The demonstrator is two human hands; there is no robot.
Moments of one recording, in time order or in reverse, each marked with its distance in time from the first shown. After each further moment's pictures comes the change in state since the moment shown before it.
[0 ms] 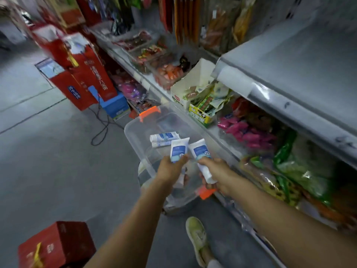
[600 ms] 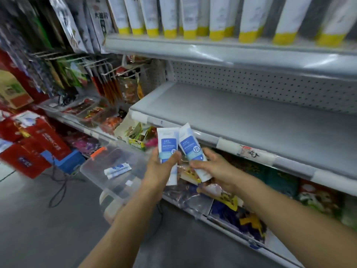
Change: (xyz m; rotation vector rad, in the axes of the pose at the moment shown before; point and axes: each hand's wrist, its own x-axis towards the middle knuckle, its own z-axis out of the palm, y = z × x) left_hand -0.317 0.051 0.119 0.013 -0.295 0.444; right_hand -0.342 0.043 -0.174 0.230 0.083 -0.399
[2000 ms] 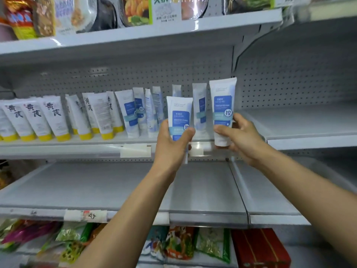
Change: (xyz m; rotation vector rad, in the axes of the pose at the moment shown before) left_hand -0.282 0.181 0.518 -0.089 -0.458 0.636; right_hand -0.412 -0.132 -0.468 -0.007 0.717 -0.682
